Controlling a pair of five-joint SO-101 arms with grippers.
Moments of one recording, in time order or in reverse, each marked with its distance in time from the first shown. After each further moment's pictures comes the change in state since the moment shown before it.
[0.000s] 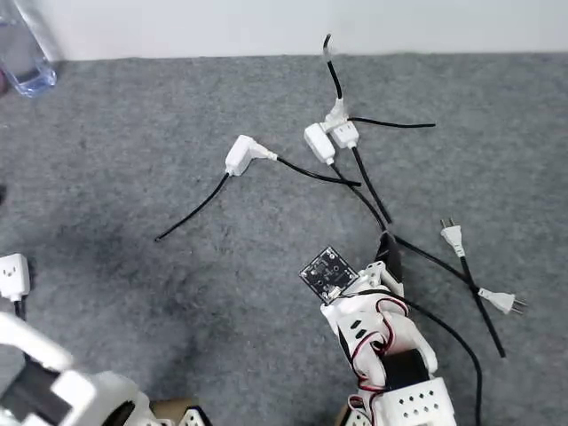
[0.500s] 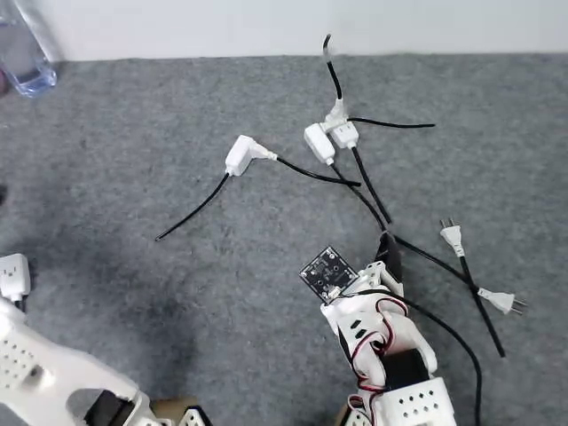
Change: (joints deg) left arm 0.2 36.4 -23.0 18.0 -13.7; right arm 0.0 0.0 0.0 0.0 0.0
